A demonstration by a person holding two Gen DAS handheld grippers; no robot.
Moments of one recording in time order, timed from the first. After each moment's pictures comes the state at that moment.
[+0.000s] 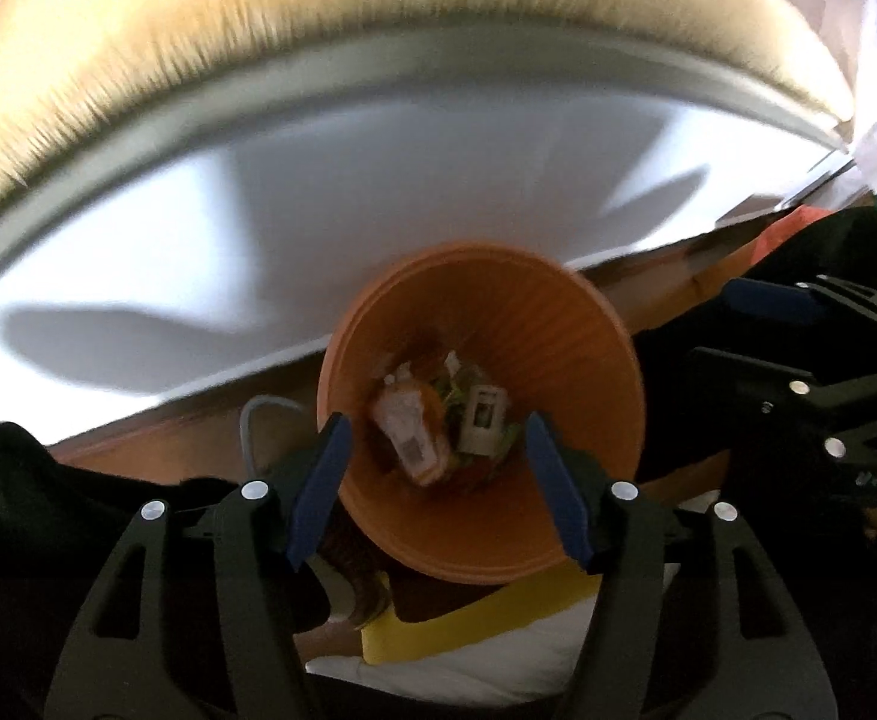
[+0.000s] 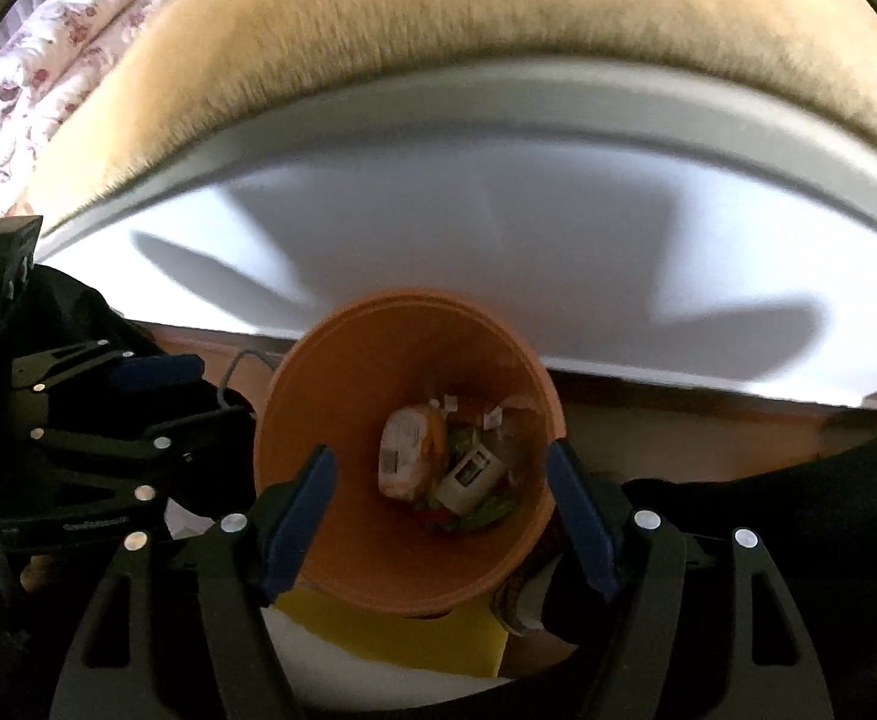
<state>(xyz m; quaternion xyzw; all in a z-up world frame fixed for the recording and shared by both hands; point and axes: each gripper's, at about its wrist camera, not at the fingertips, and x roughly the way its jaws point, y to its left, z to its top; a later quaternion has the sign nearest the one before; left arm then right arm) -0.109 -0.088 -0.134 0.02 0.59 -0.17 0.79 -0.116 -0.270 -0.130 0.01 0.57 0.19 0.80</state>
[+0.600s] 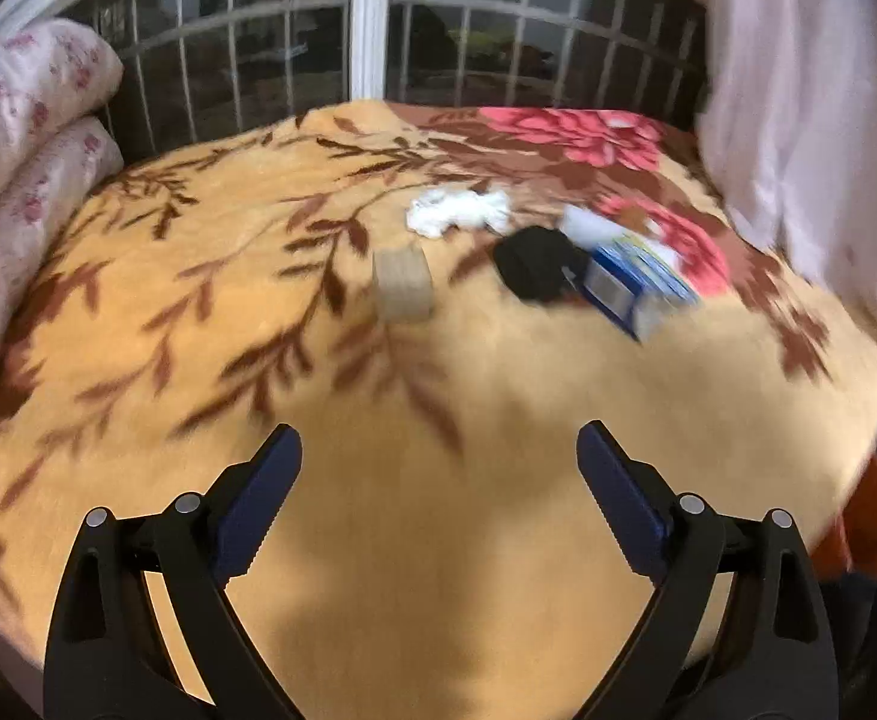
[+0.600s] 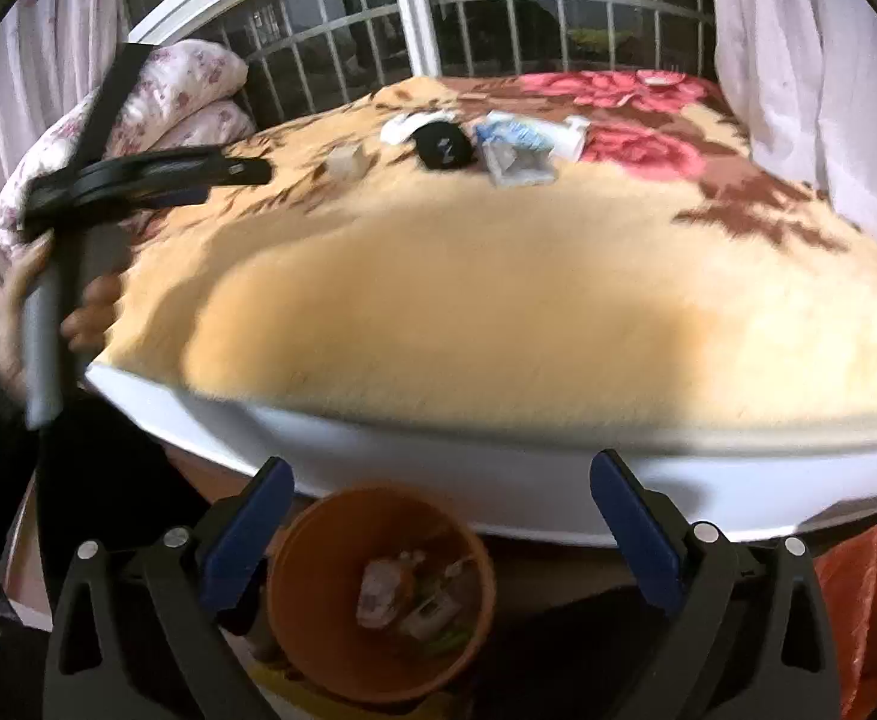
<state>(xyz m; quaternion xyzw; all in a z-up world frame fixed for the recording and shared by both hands) 0.084 -0.052 0.025 -0.02 0.41 -0.06 0.91 -0.083 -0.314 -0.011 0.00 0.42 0.17 0.89</state>
